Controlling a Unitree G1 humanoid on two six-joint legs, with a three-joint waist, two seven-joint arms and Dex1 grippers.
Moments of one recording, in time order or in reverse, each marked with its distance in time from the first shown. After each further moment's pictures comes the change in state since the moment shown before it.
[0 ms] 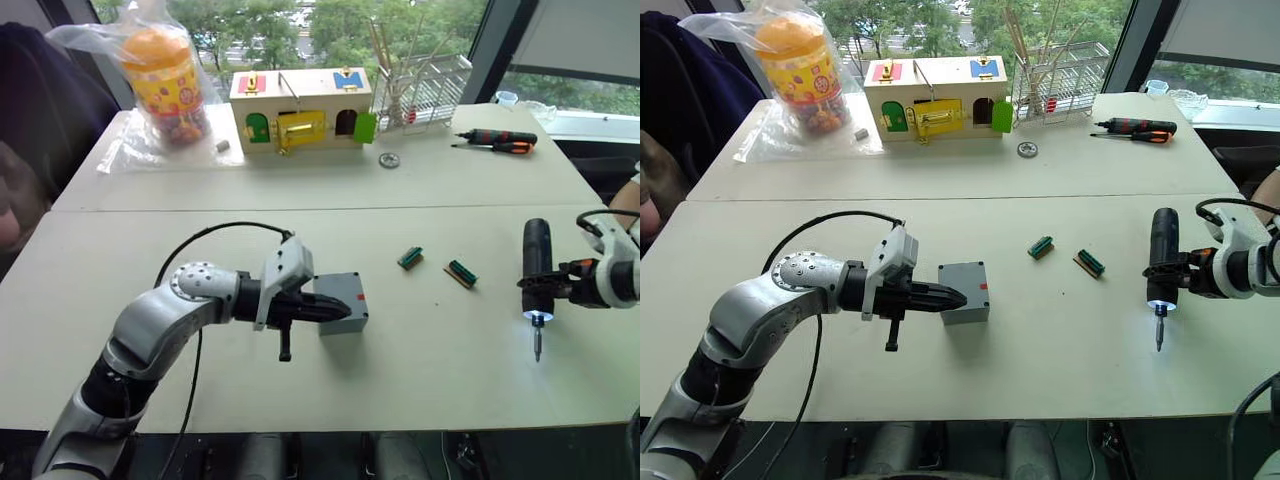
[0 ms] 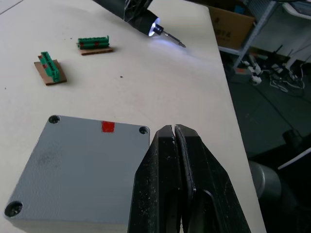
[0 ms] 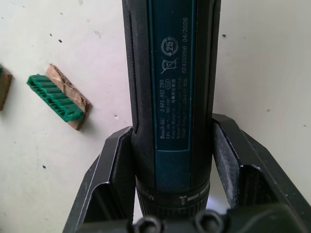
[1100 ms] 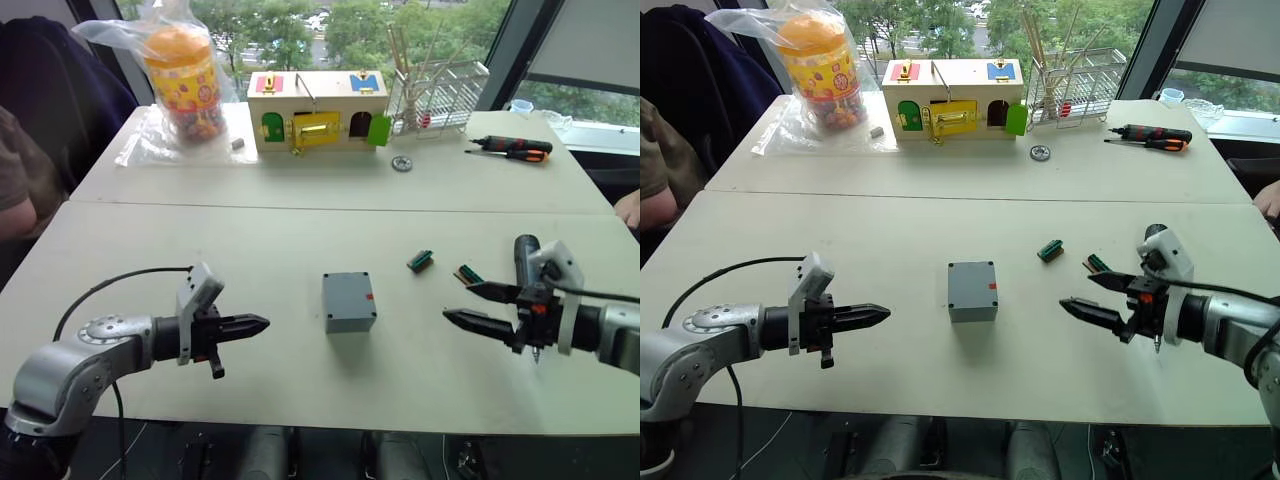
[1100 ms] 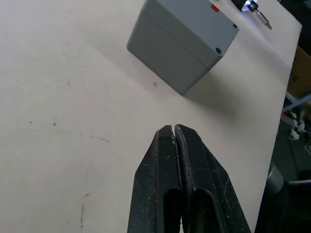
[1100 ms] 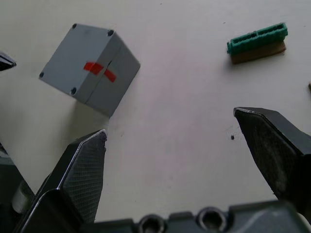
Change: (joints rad) left arm 0.396 0.159 0.352 -0.014 -0.182 0.129 0.118; right arm 0.782 0.233 -0.470 -1.101 0.118 -0.361 0.177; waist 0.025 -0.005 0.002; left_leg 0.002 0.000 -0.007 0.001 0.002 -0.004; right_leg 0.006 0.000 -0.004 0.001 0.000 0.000
